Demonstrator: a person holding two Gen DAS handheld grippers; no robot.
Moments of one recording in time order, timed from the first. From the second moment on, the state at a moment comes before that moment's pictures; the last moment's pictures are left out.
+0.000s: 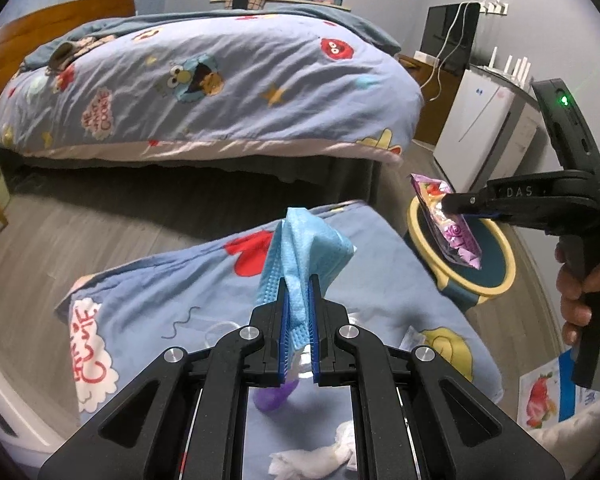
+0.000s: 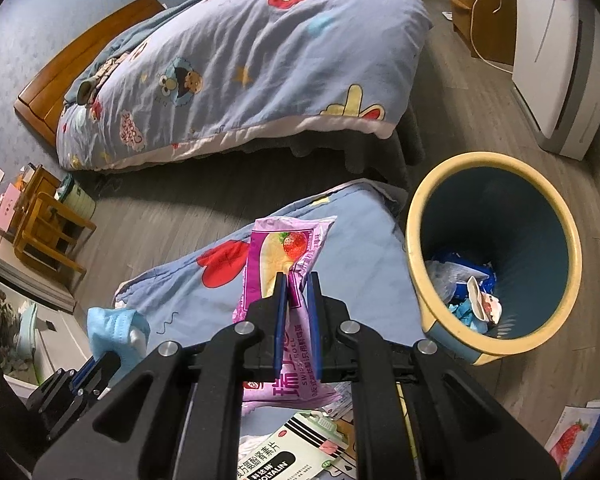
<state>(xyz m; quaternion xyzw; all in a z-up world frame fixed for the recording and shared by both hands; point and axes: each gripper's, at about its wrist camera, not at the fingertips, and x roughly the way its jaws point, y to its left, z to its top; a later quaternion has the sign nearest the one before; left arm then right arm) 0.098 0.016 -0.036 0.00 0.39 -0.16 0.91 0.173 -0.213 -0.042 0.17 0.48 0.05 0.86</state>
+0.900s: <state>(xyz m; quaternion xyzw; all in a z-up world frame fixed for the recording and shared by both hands) 0.113 -0.054 -0.021 0.02 0.37 -0.20 0.91 0.170 -0.293 -0.050 0.19 0.47 0.00 0.86</state>
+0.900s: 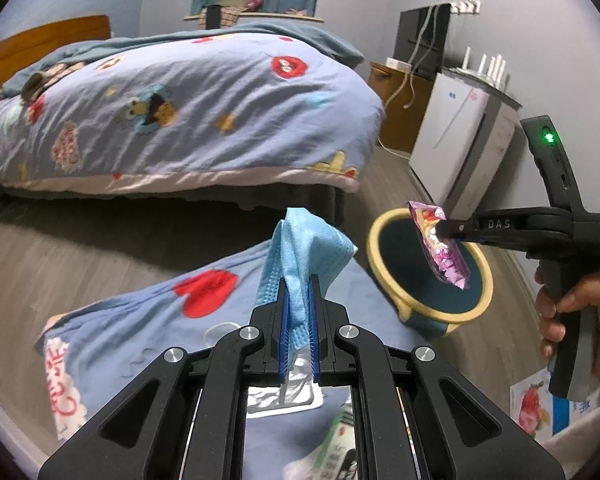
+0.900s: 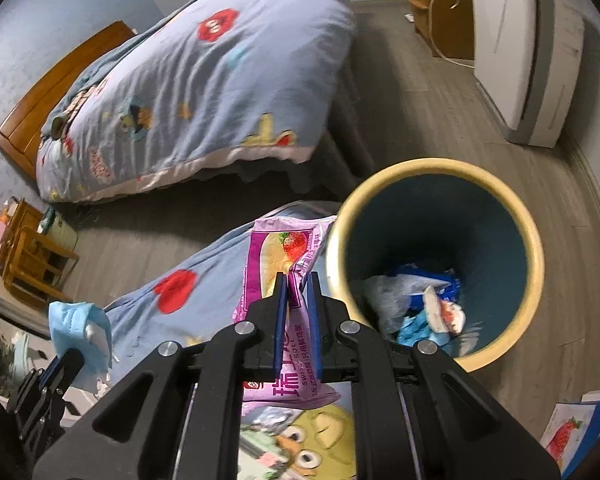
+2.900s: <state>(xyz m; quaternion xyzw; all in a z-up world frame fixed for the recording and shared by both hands) 0.079 -0.153 -0.025 0.11 0.35 -0.19 0.91 0.130 -0.388 -0.048 0.17 0.44 -0.07 0.88</state>
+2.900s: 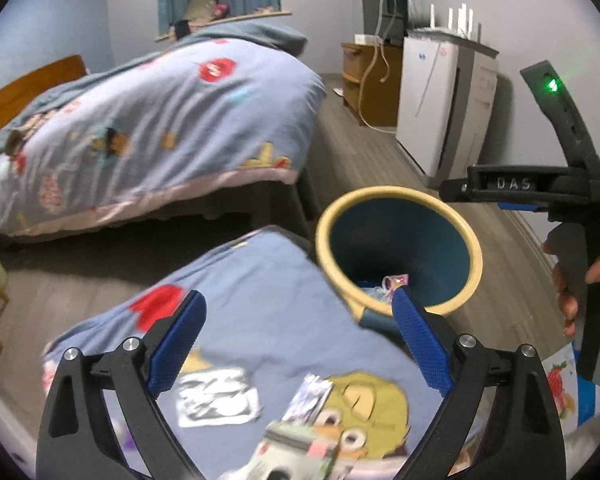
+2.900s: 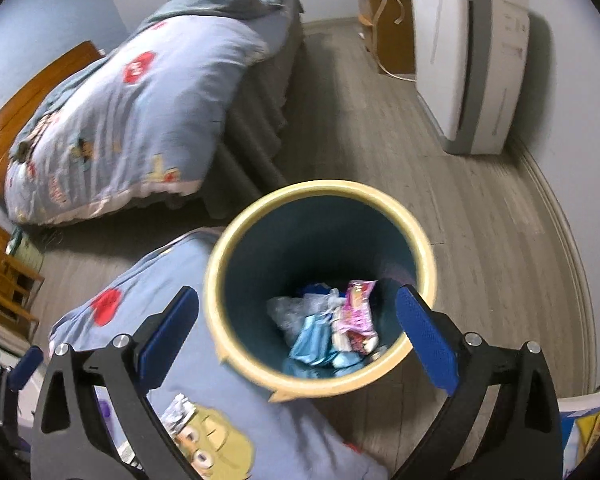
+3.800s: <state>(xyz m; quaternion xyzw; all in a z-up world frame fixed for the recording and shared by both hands) -0.018 0.086 -0.073 -0.02 0.45 0.02 0.89 0.051 -0.199 -0.111 0.15 0.55 0.00 0.82</state>
